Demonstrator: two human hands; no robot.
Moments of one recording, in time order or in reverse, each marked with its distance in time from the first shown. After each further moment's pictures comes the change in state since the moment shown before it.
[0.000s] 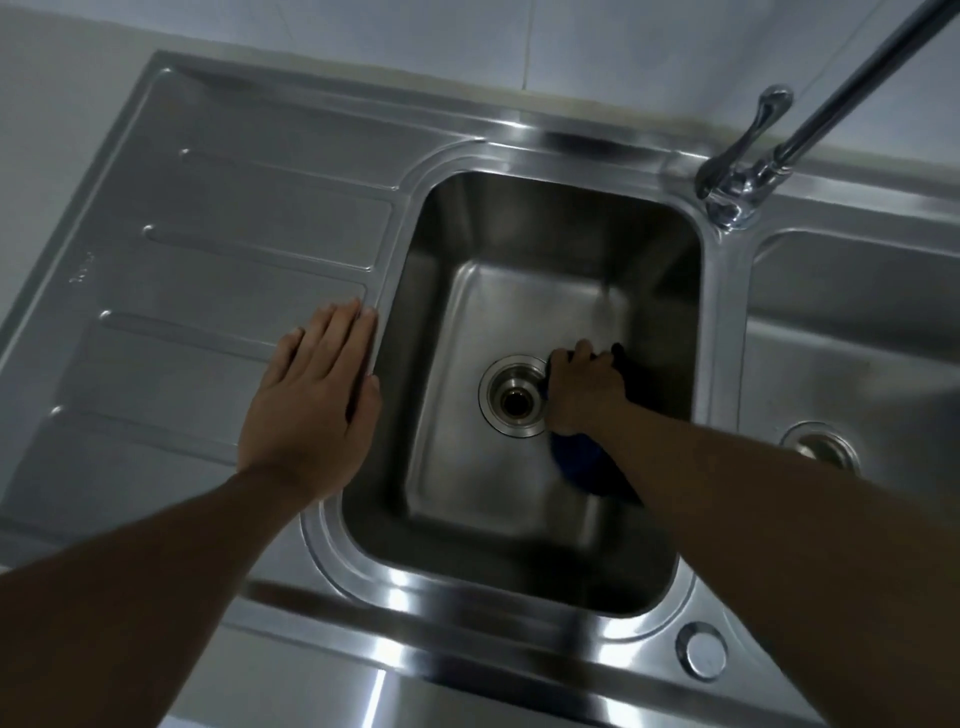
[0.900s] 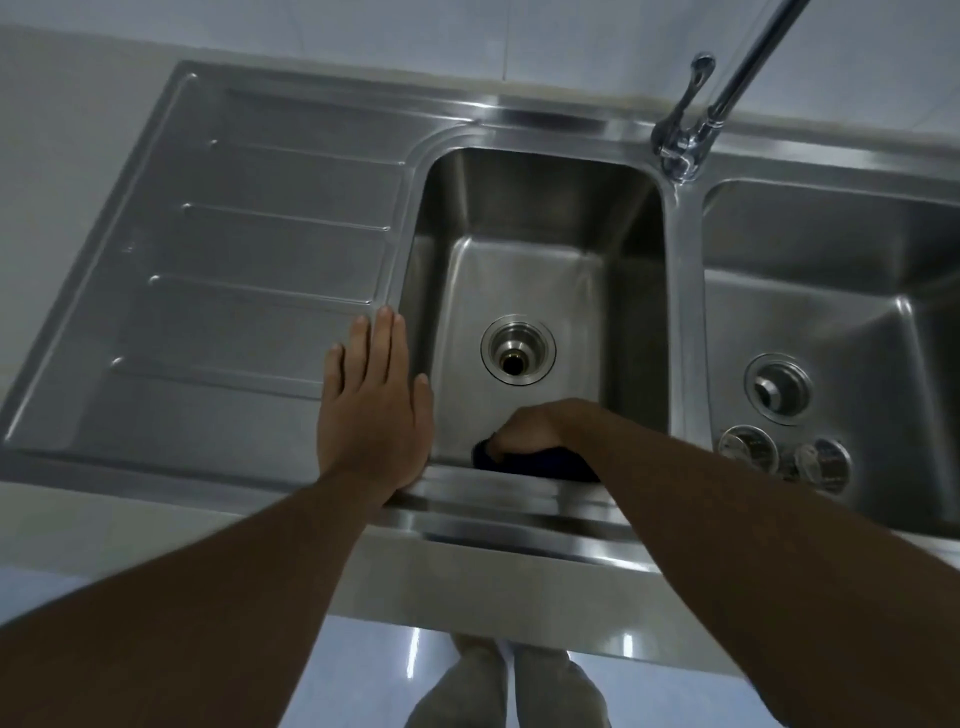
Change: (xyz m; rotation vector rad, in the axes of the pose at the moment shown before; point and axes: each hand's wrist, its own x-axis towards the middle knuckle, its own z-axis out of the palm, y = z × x) left_hand -0.066 0.040 0.009 -0.005 -0.030 -0.075; right_hand -0.103 -0.056 0.042 0.403 -0.453 -0.123
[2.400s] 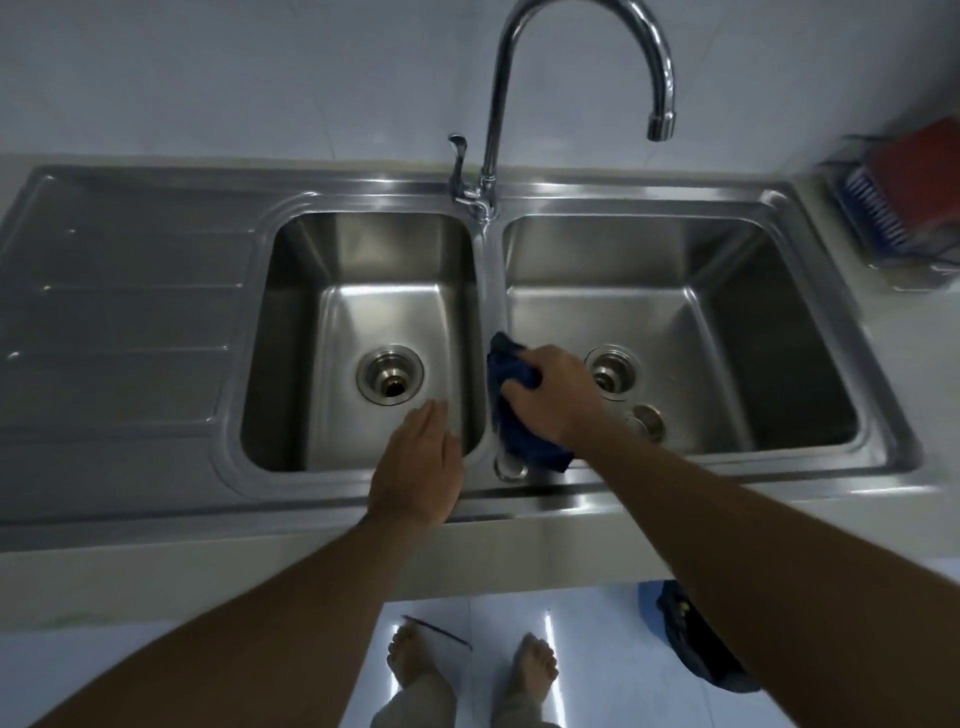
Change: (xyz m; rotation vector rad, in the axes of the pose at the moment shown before) left_hand -0.061 0.177 -0.011 -0.537 -0.317 0.104; right_hand -0.153 0.151 0.009 0.364 1.028 -0.210
